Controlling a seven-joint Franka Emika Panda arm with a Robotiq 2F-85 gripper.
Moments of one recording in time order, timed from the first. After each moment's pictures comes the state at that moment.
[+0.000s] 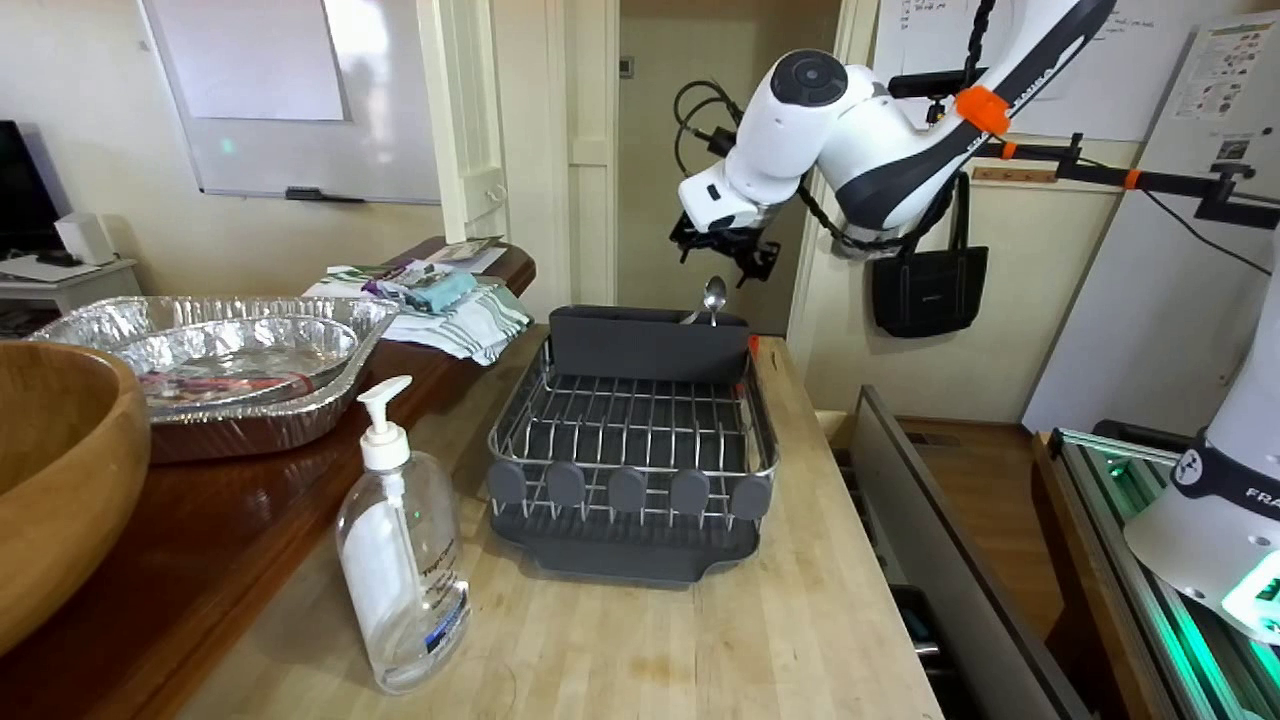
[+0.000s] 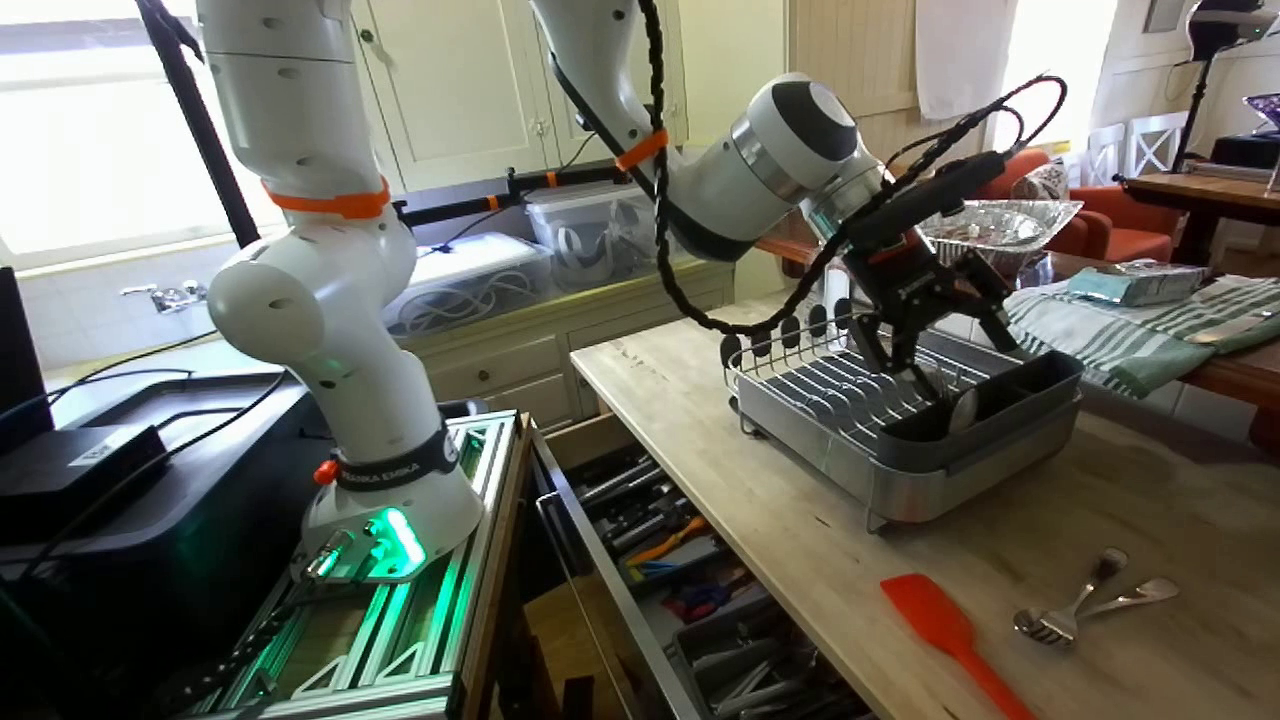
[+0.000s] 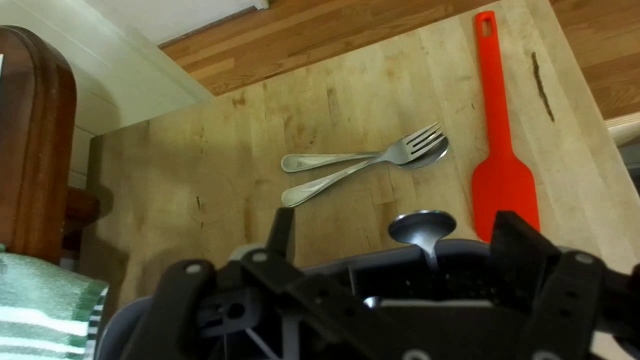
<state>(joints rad) -0.07 0.14 -0.05 -2.24 -1.23 2.60 -0.77</state>
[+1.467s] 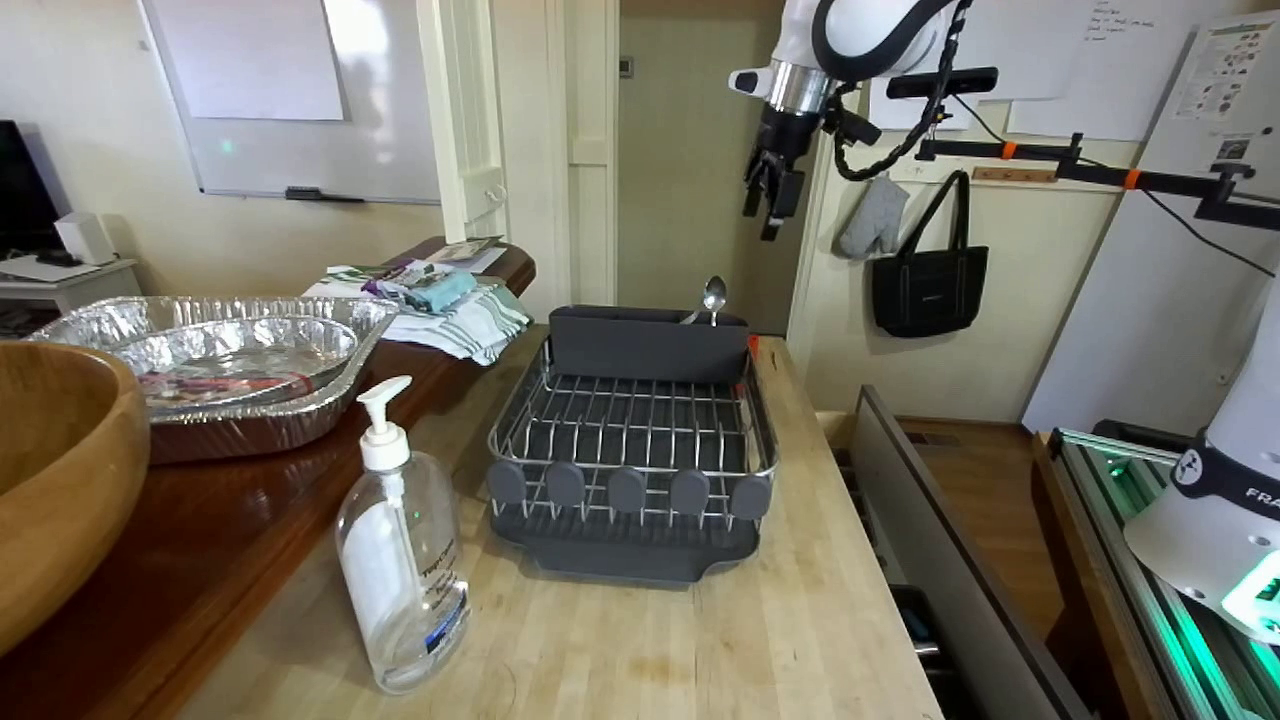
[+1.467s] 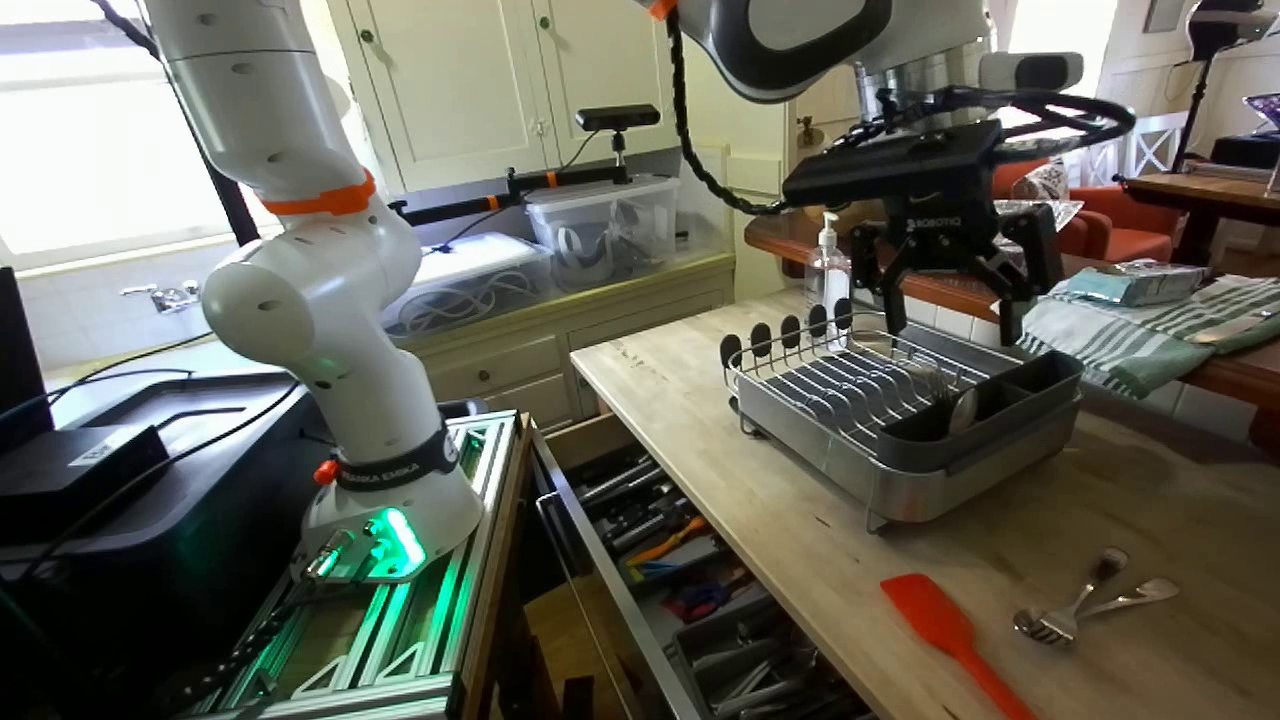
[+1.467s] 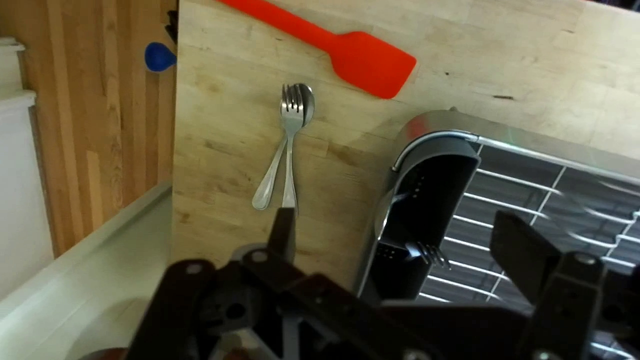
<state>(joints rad) -0.14 -0.03 -0.15 -2.18 -0.07 2.37 -0.82</state>
